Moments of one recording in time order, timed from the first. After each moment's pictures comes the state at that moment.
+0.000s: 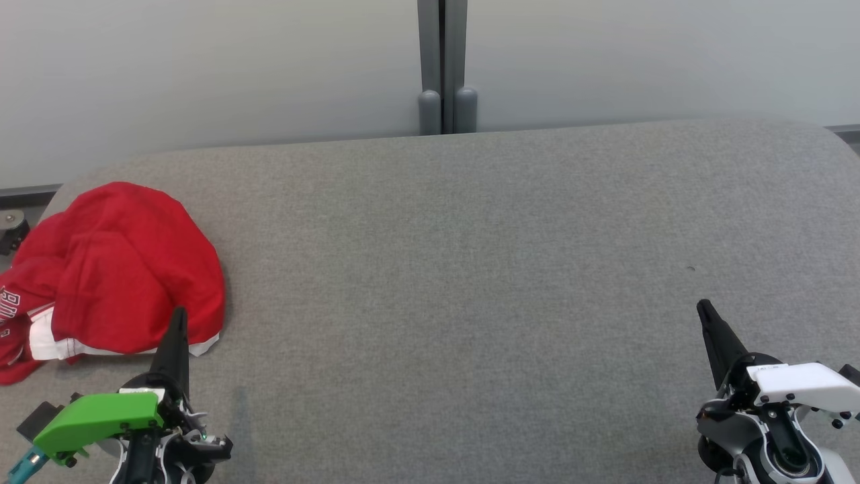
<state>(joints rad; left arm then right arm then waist) -0.11 0.05 0.12 0.22 -1.61 -0.10 0.11 -0.12 -0.05 -0.12 0.26 1.61 0.13 0.12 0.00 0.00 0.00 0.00</state>
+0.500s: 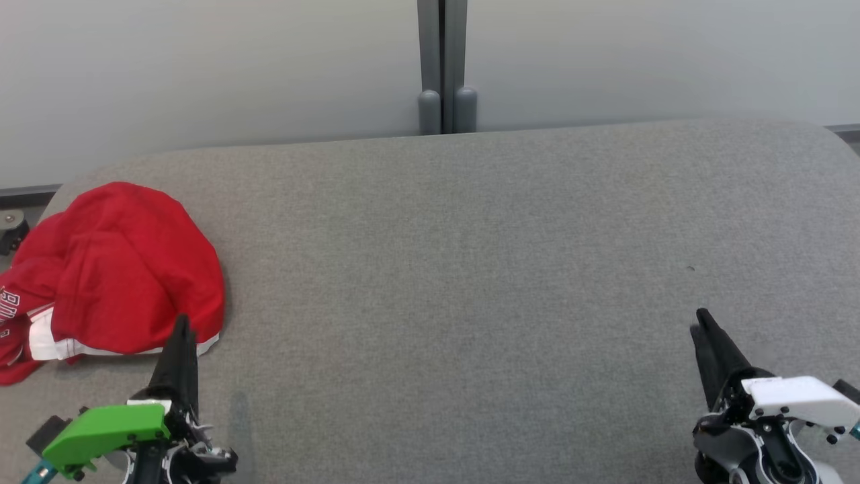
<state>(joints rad) -0.10 0.04 0.11 0.24 -1.61 -0.10 0.11 -0.11 -0.04 -0.12 0.27 1.61 0.13 0.12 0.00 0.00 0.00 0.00</state>
